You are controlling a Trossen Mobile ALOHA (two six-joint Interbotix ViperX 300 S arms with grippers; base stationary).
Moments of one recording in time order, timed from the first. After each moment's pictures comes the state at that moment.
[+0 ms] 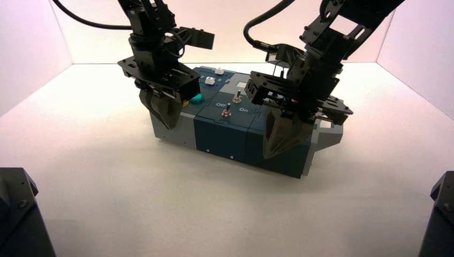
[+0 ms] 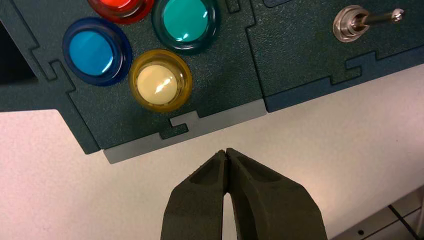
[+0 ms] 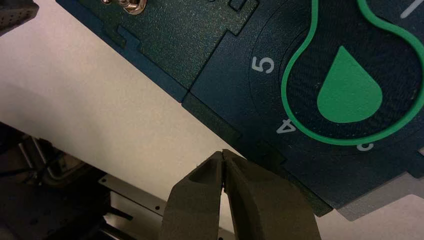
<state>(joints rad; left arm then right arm) -0.70 0.06 0.83 -0.04 0.62 0.05 0.71 0.02 0.98 0.68 0.46 -0.05</state>
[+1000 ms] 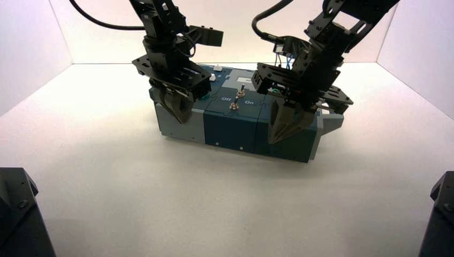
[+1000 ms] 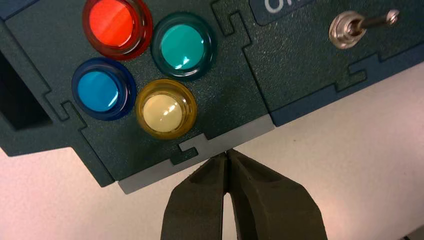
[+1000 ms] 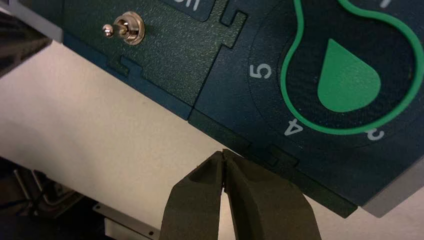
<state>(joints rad) -0.70 0.13 0.77 -0.01 0.54 0.05 0.62 0.03 0.95 0.62 0.43 -0.05</state>
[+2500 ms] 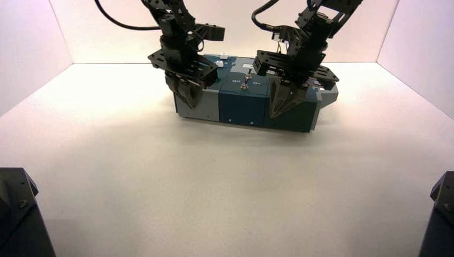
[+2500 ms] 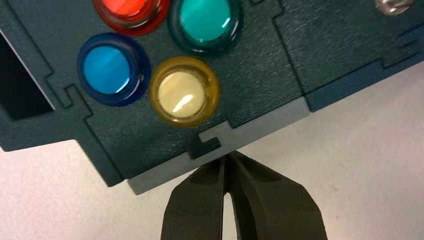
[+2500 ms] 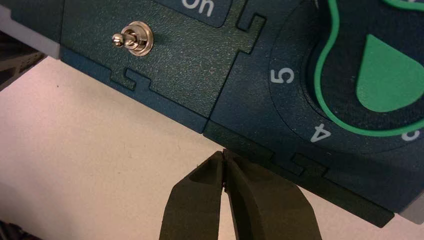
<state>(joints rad) -0.58 0.31 0.57 -0.01 0.51 0.12 0.47 0.19 0.72 0.45 0.49 -0.05</state>
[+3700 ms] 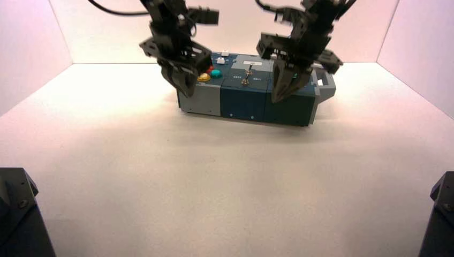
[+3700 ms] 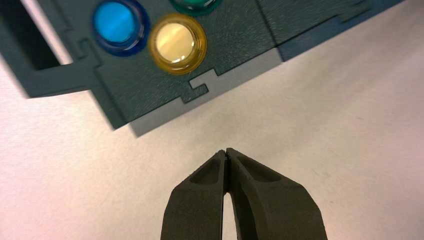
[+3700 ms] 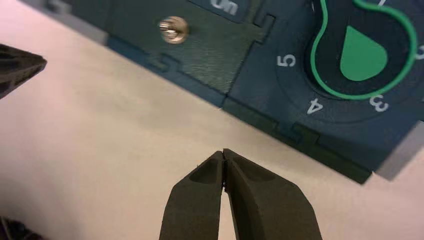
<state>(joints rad) -0.57 0.15 0.65 -0.02 0.50 0.13 0.46 0.06 0.73 0.40 0.52 -0.05</state>
